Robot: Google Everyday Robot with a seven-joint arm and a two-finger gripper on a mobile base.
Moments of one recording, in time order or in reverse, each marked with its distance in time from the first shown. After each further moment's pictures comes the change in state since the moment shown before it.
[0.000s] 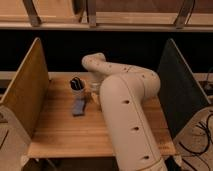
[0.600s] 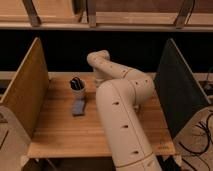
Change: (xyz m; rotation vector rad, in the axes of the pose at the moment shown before) arm -0.044 -0.050 0.006 0.024 -0.065 -0.019
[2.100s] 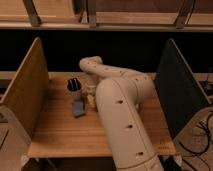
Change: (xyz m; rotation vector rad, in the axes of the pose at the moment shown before) arm 0.027 0.068 0.014 -0.094 0.068 -0.044
